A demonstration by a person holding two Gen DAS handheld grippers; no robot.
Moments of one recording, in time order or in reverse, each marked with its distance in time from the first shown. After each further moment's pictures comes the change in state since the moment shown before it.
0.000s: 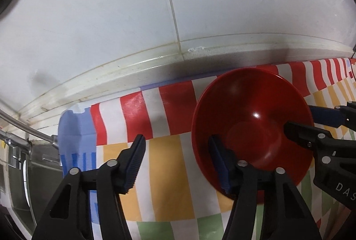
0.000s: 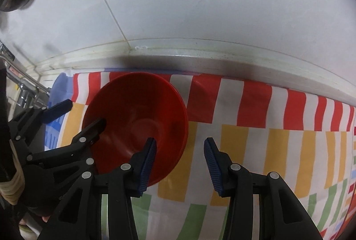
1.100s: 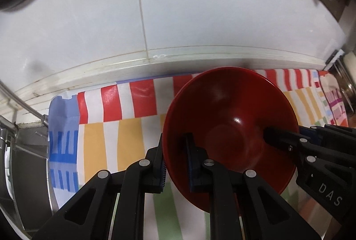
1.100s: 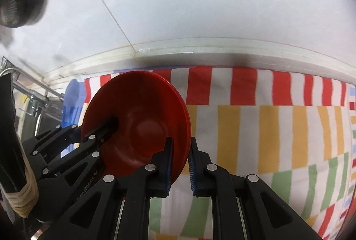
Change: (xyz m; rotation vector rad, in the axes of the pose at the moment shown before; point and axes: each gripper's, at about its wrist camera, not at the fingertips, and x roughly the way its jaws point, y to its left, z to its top) left arm -0.077 -0.021 -0.015 -0.069 -0.032 -0.175; right arm -0.043 -0.005 -0.020 0.102 -0.009 0.034
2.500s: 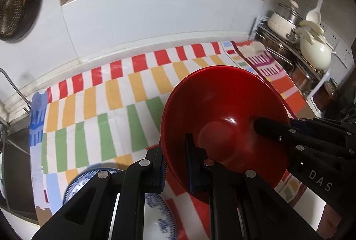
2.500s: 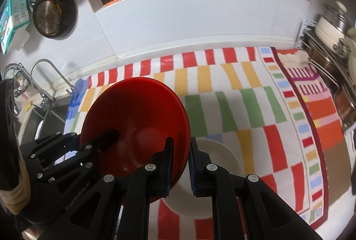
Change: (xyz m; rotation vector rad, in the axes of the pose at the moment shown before) left arm -0.134 -0.185 -0.136 0.183 -0.100 -0.142; right arm -0.185 -0.095 -0.206 0.100 -0.231 -0.092
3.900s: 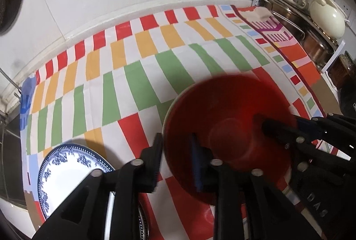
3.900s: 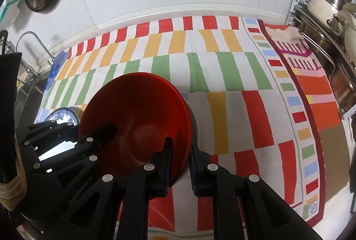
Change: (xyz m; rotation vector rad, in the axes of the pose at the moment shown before) left arm 0.063 -0.049 -0.035 0.038 0.123 0.081; right arm 0.040 -0.055 -0.059 -0.054 0.082 -0.055
